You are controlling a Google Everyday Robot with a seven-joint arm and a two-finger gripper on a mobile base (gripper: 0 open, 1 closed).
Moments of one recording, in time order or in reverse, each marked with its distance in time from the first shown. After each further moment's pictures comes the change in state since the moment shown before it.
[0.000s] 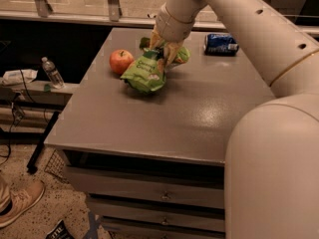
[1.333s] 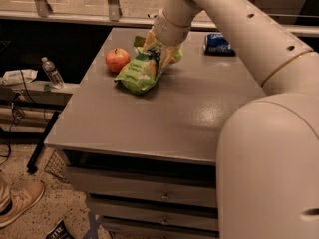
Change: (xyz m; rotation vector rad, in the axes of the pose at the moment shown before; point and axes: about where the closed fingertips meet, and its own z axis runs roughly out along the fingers) arm 0.004 -0.001 0.016 -0.012 -0.014 0.015
